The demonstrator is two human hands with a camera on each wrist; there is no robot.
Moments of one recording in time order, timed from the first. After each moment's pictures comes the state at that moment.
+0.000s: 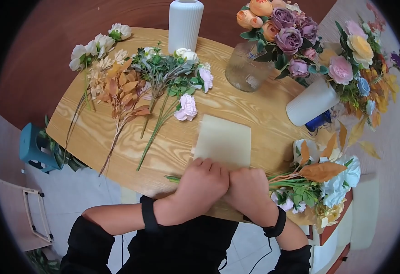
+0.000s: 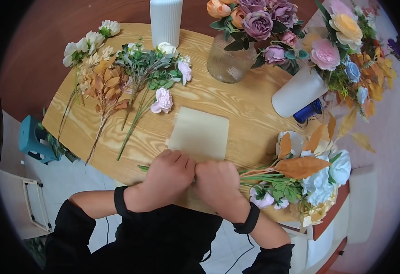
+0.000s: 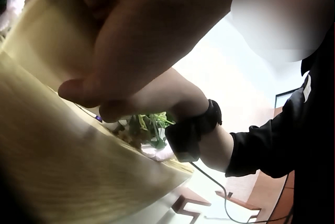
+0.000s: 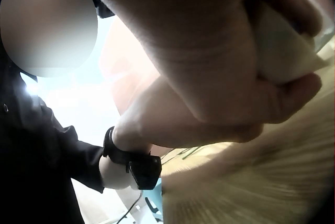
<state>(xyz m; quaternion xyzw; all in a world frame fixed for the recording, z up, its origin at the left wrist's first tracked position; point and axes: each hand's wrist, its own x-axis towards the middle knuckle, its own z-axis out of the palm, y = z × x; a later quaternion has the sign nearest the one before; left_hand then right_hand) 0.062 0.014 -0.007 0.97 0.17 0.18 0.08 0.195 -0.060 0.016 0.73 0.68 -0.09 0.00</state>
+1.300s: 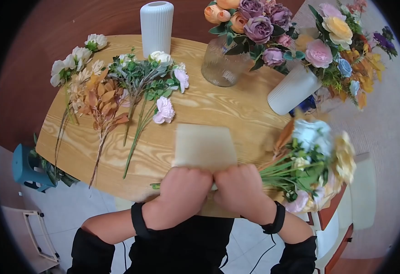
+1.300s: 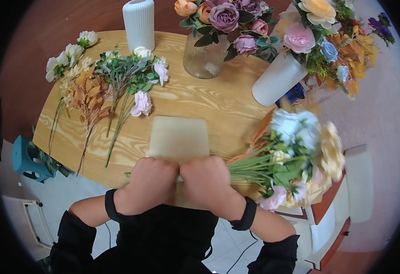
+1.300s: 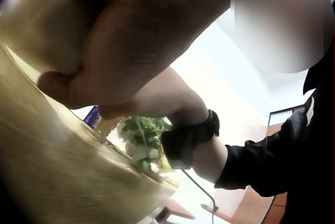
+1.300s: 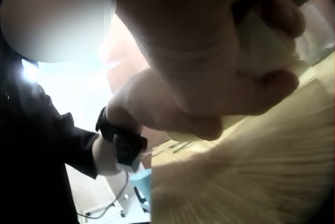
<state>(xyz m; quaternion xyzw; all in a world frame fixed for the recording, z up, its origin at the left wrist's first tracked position) 0.065 0.010 0.018 0.95 0.20 0.08 0.20 0.194 -0.068 0.043 0.70 0.71 -0.04 0.02</state>
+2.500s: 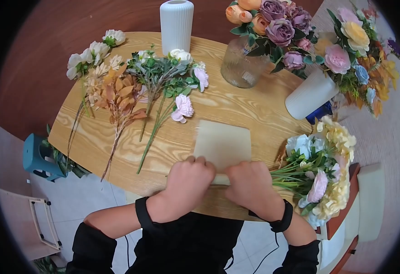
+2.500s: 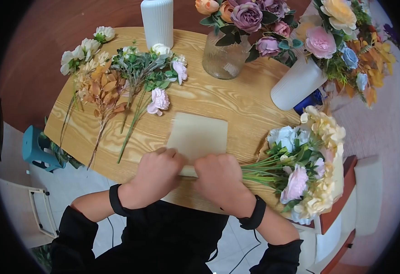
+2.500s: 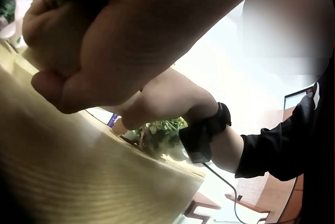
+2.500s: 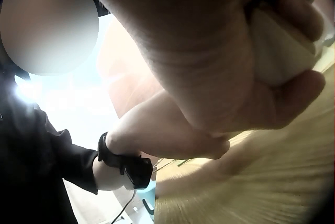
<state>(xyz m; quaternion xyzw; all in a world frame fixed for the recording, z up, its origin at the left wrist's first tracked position) 0.054 0.024 -0.012 0.95 0.24 0.12 0.14 0.203 -0.058 0.020 0.70 0.70 -0.09 -0.04</state>
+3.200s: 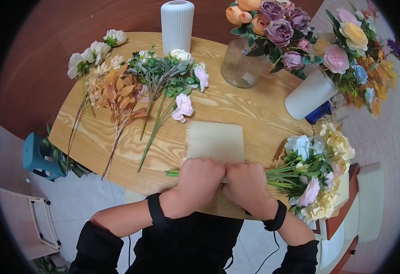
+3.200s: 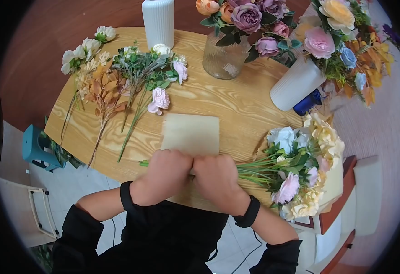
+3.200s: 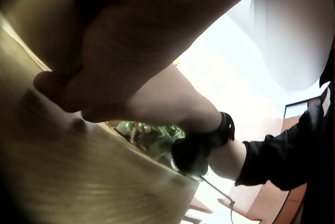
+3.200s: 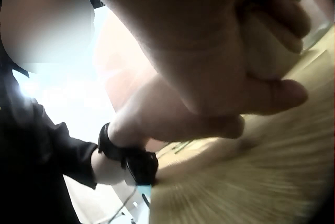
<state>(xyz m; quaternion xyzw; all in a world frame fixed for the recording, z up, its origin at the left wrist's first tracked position) 0.070 0.017 -0.004 0.95 0.24 0.08 0.16 0.196 -0.058 0.010 0.74 0.67 -0.11 -0.02</state>
